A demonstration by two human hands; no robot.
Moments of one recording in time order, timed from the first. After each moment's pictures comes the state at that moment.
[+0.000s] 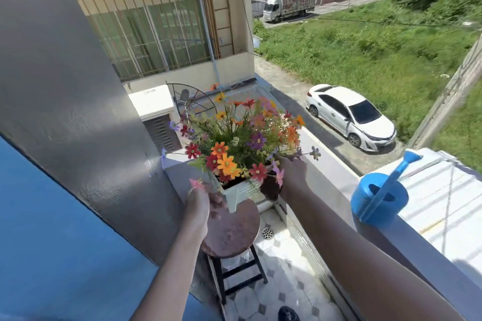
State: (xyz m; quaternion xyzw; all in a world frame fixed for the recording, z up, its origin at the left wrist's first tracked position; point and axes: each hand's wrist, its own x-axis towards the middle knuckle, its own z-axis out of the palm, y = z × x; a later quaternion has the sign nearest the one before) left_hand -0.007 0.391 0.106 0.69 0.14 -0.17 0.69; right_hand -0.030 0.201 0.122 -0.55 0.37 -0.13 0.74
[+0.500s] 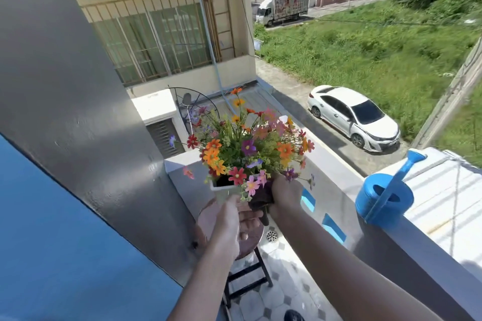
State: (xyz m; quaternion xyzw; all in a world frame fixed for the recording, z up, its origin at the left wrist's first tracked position) left_hand -0.052 0.355 0.107 0.64 0.18 -0.29 0.69; right_hand -0.043 0.239 0.109 -0.38 0.45 -0.16 0.79
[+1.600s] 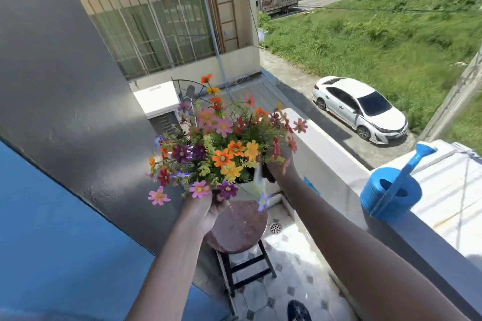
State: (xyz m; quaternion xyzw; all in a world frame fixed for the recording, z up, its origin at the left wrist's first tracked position) left_hand -0.015 0.394 0.126 0.61 0.18 -0.18 0.75; right_hand -0.022 0.210 0.117 -0.69 0.27 -0.05 0.67
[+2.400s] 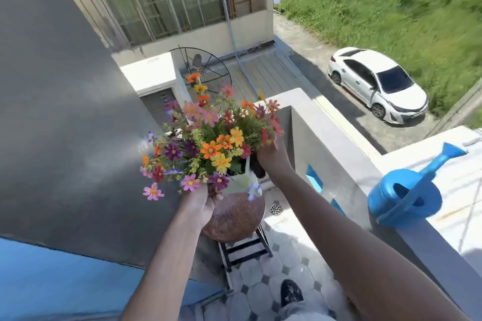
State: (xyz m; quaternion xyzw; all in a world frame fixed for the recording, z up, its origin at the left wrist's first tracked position) left_hand 0.029 0.355 0.095 0.60 0.26 -0.17 0.74; right_hand 0.041 0.188 0.082 -0.67 0.16 -0.05 0.72
